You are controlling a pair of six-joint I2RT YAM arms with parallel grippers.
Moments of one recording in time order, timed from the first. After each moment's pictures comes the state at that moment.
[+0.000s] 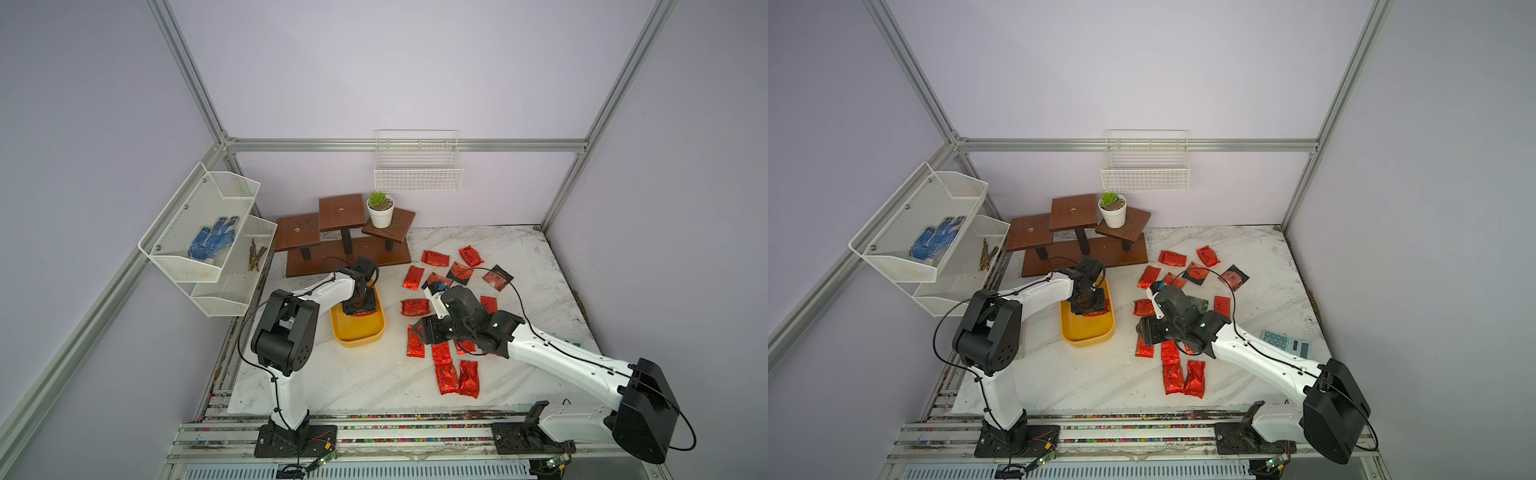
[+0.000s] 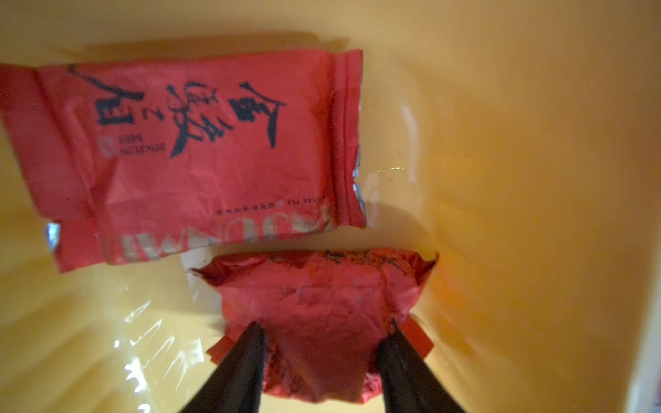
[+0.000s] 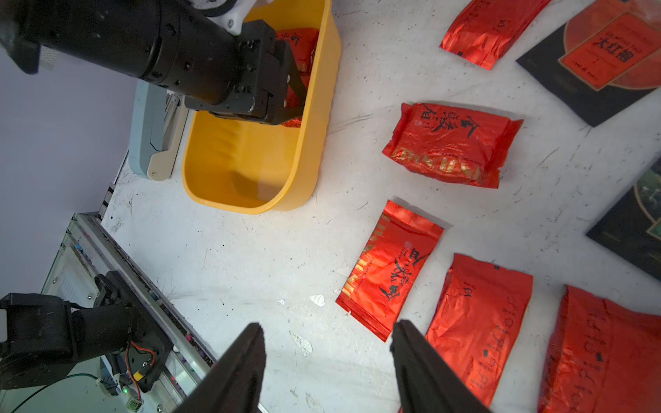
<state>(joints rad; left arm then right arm) -0.39 1.91 1.31 -0.70 -0.08 -0.54 0.77 1.30 0.93 -0.41 -0.13 0.50</state>
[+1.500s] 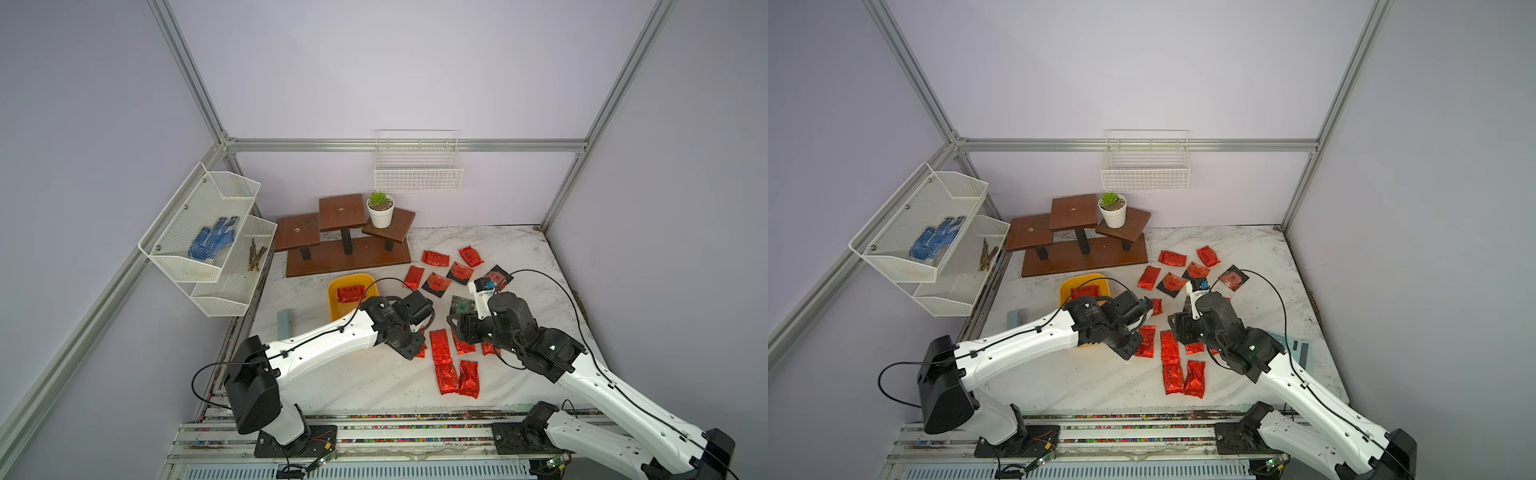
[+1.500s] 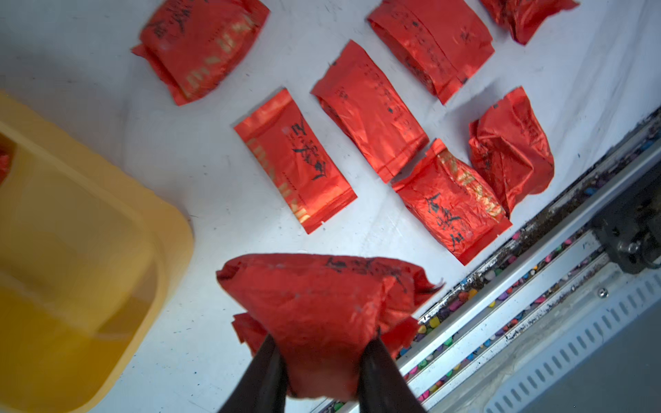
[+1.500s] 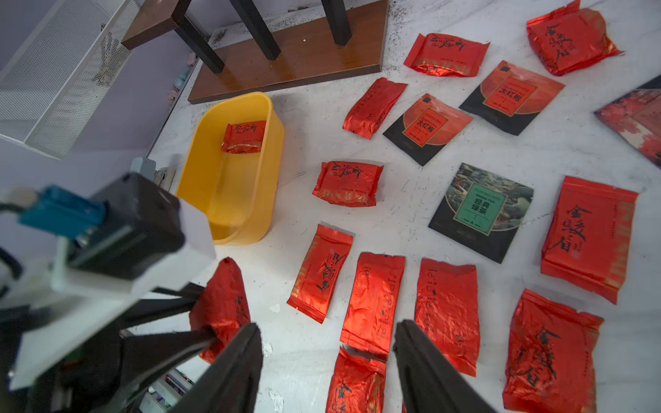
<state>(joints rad) -1.01 1.60 1.33 -0.97 -0.06 -0.29 0.67 0.90 0.84 -0.58 0.04 0.50</state>
